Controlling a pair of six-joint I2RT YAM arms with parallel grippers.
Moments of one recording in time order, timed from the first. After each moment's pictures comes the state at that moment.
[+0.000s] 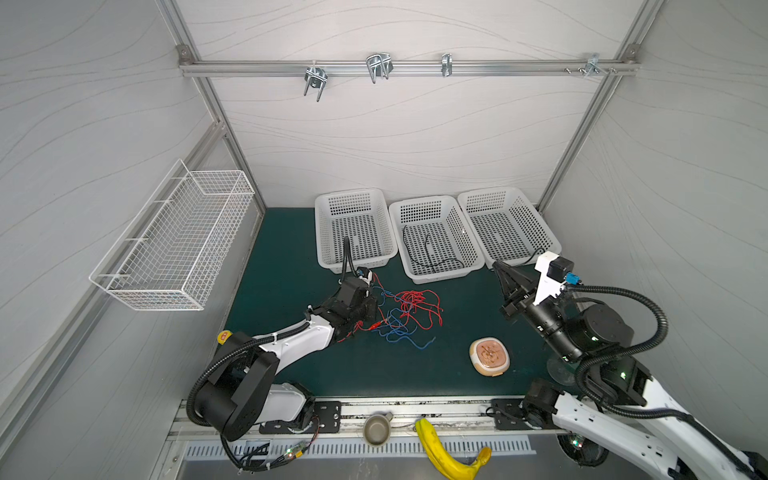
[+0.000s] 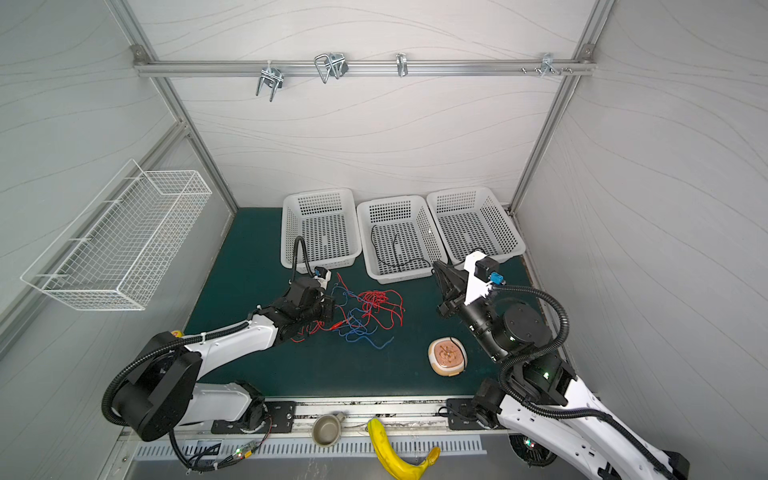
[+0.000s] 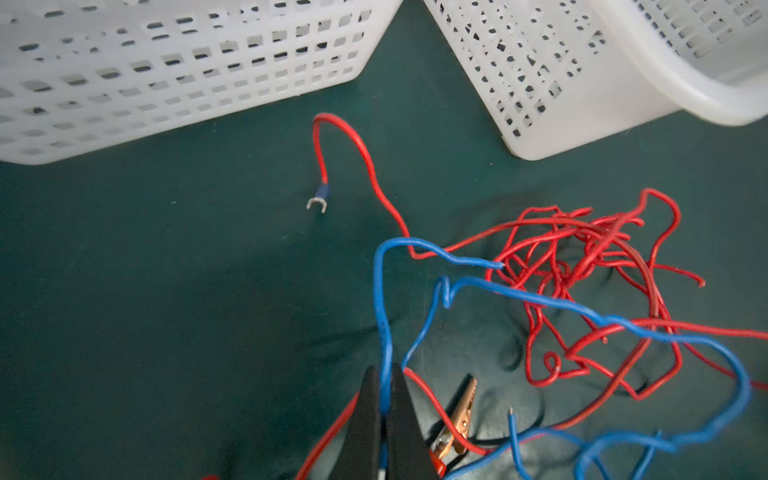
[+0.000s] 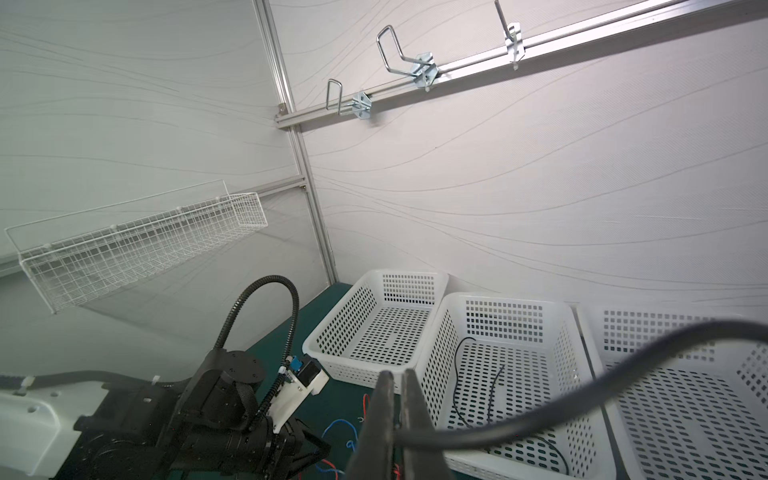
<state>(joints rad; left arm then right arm) -0.52 1.33 0.54 0.01 -0.04 -0.33 0.93 0.51 0.80 -0.17 0.29 0.11</state>
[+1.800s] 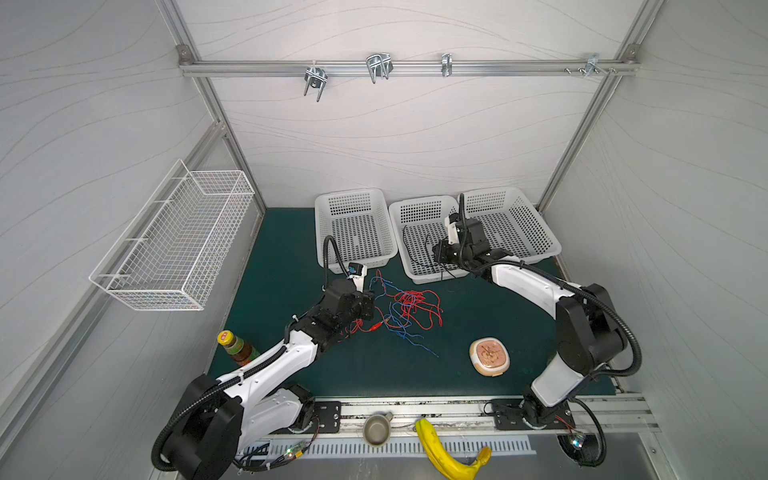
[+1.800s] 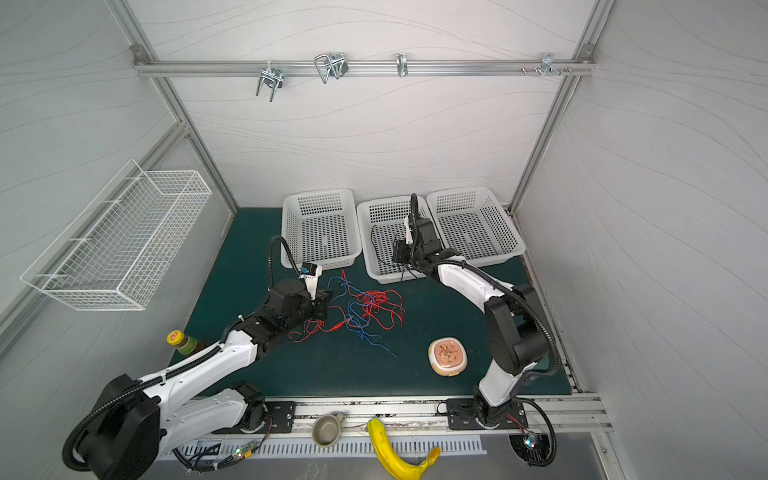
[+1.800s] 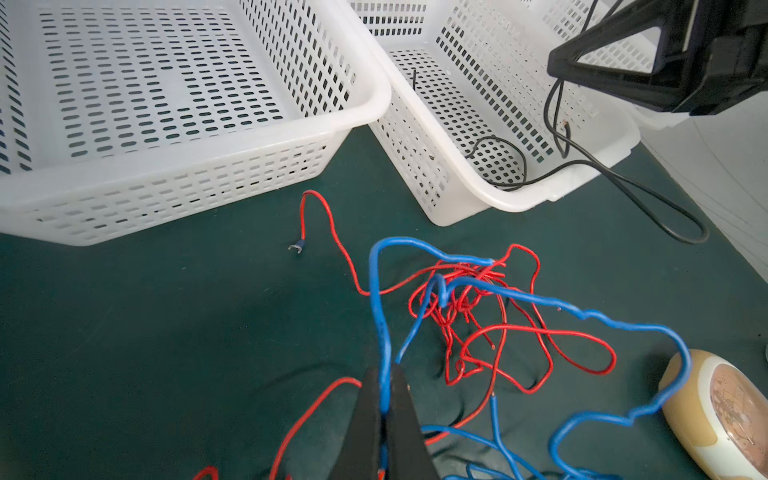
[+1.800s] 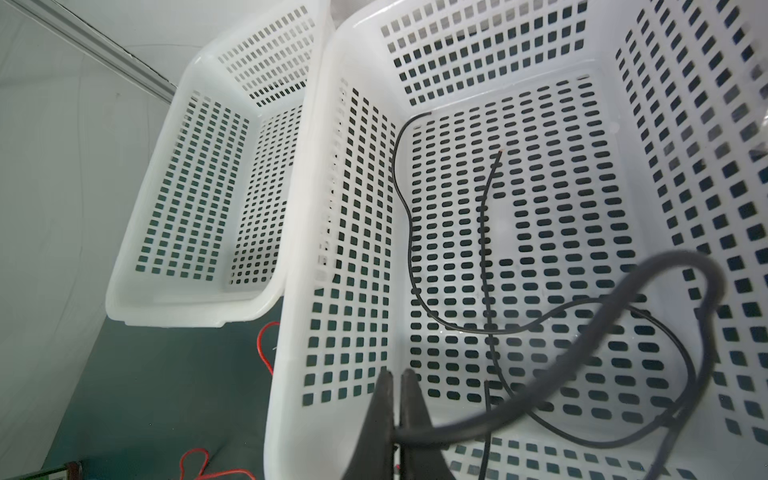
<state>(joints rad) -0.52 1.07 0.49 0.03 0.01 -0.34 0.50 1.67 1.17 -0.15 -0.16 0.46</state>
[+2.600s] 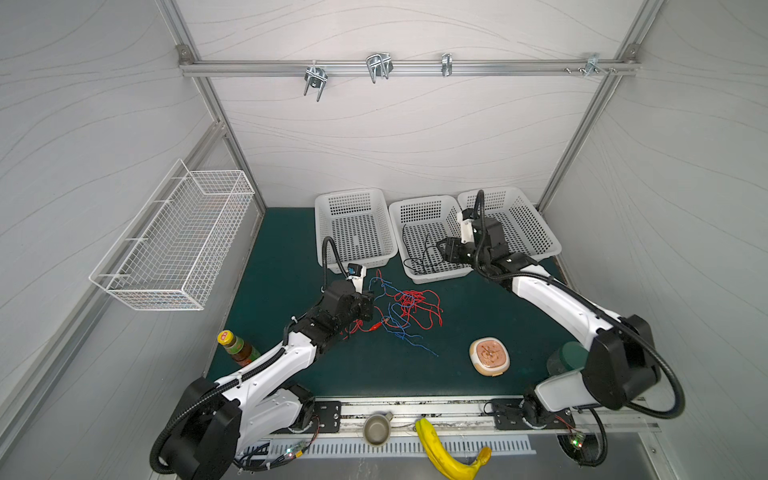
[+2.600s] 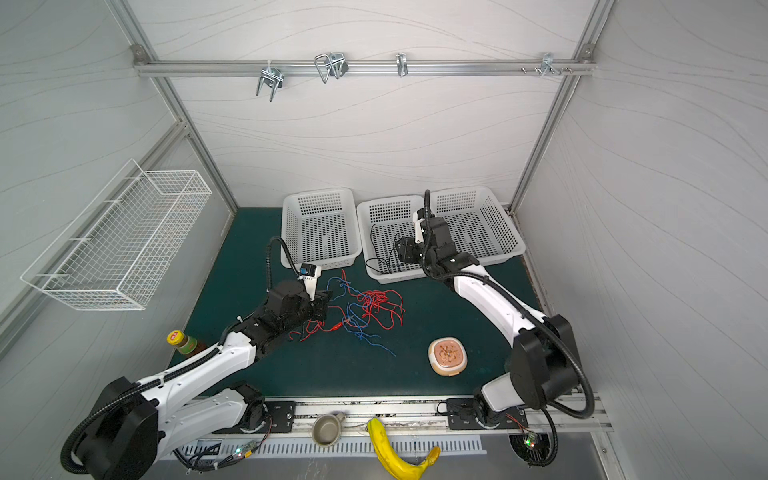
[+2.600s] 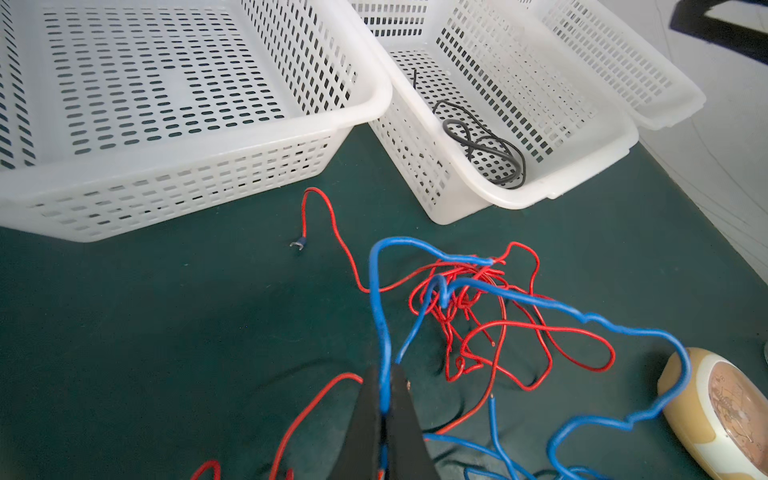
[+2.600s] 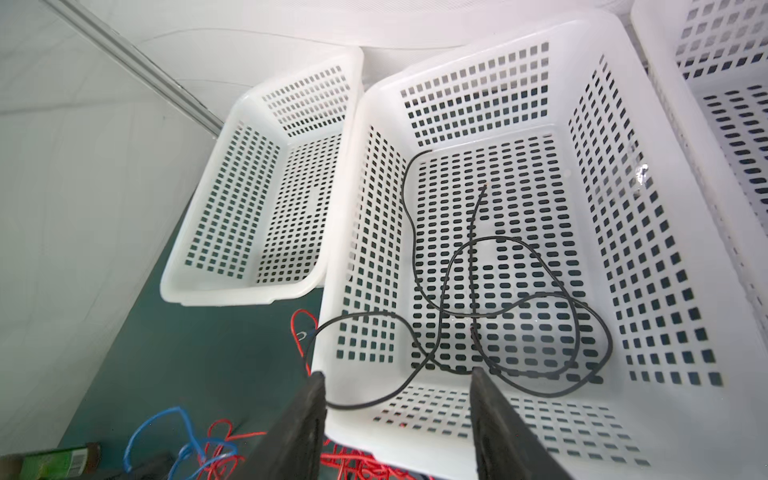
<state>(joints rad) -0.52 1.06 0.48 0.02 0.01 -0.34 0.50 1.41 1.08 -0.21 -0.14 0.39</state>
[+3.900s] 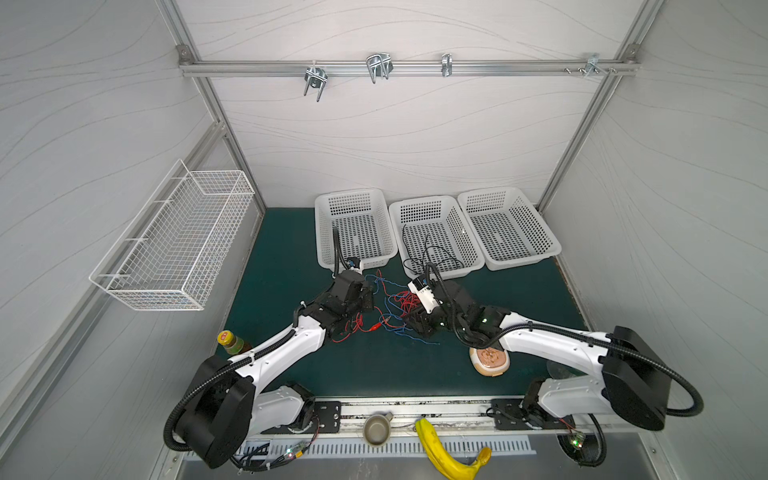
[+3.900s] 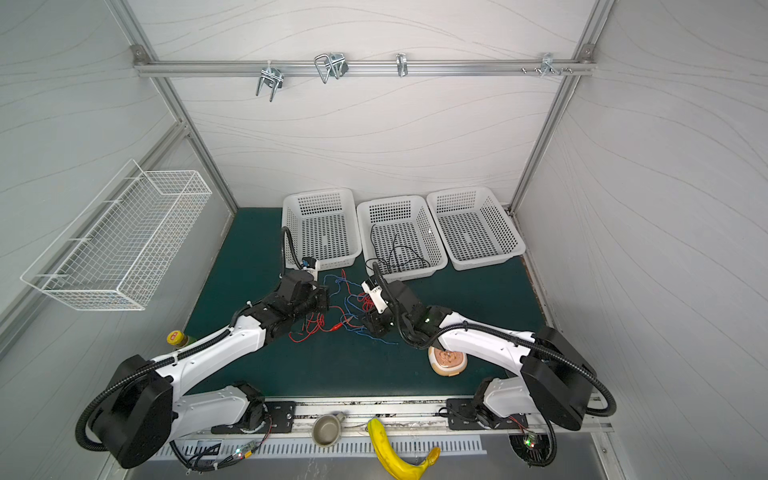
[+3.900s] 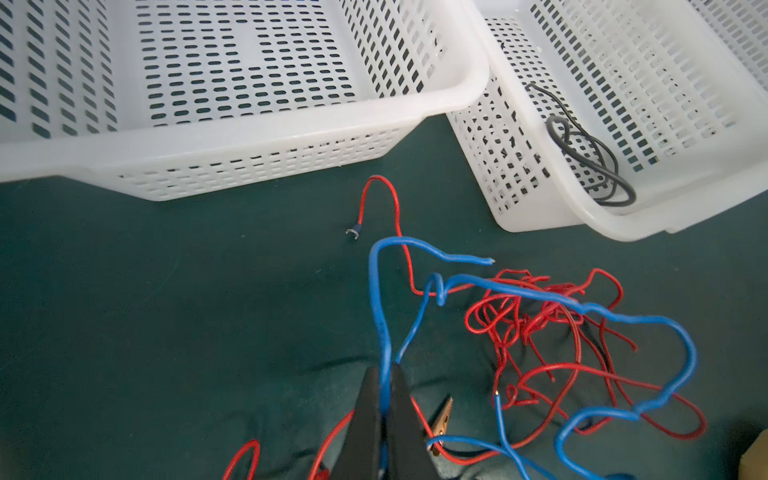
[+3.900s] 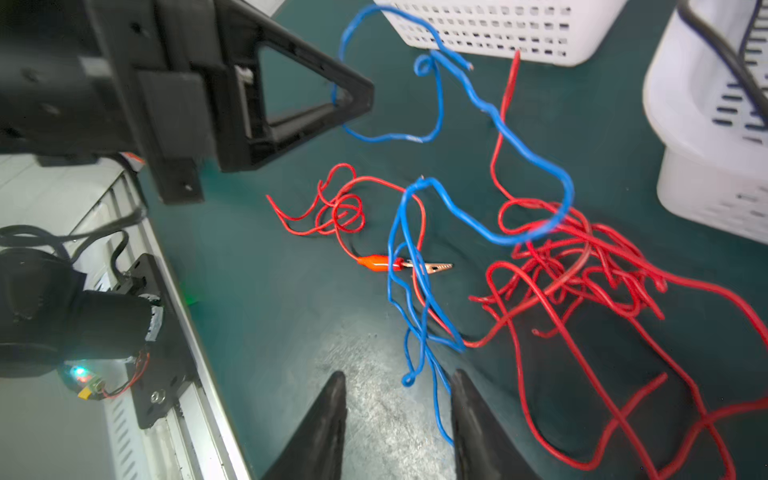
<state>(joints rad) -0.52 1.20 0.62 -0.14 -0.14 -0.43 0.97 1.33 0.72 -0.06 -0.16 0.34</state>
